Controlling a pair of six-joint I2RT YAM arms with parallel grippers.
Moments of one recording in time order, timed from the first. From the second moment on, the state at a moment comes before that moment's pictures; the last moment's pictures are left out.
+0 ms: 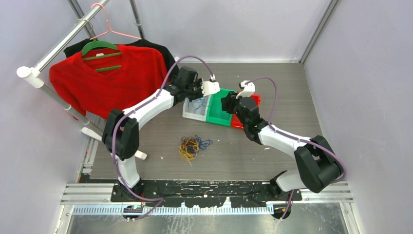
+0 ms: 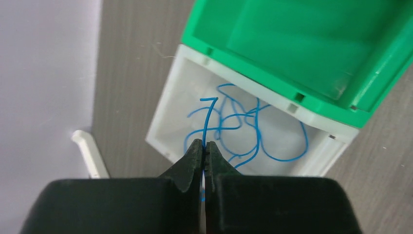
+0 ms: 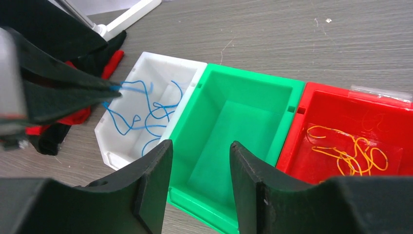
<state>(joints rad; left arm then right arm) -0.56 1.83 1.49 -0.31 0.19 0.87 0.55 1.40 0.68 0.51 0.23 0.40</state>
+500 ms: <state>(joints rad) -0.57 2.05 1.59 -0.40 0.06 0.86 0.53 1.29 0.65 0.50 0.24 0.42</state>
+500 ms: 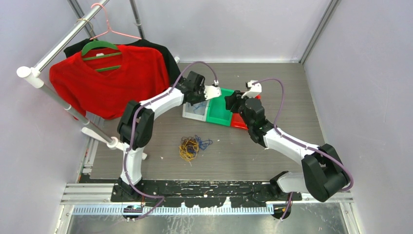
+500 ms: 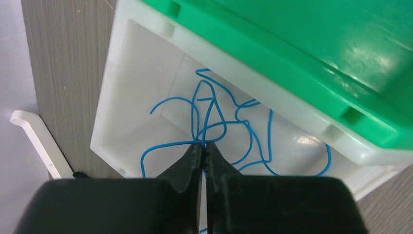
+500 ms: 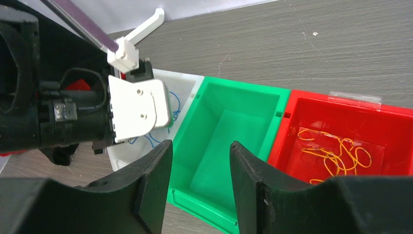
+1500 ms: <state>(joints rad) -0.49 1.73 1.78 -1.08 0.33 0.65 0.77 1.40 0.62 0.36 0.01 0.49</state>
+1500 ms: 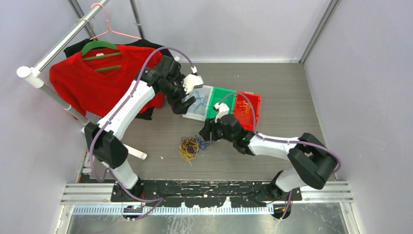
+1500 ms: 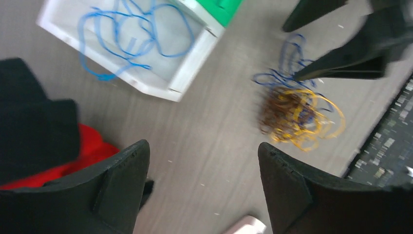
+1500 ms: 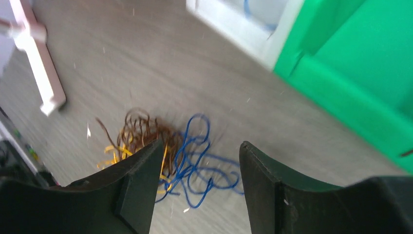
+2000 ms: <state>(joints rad) -0.49 1.53 1.37 -1.07 0.45 0.57 0.86 1.60 0.64 0.34 0.03 0.58</state>
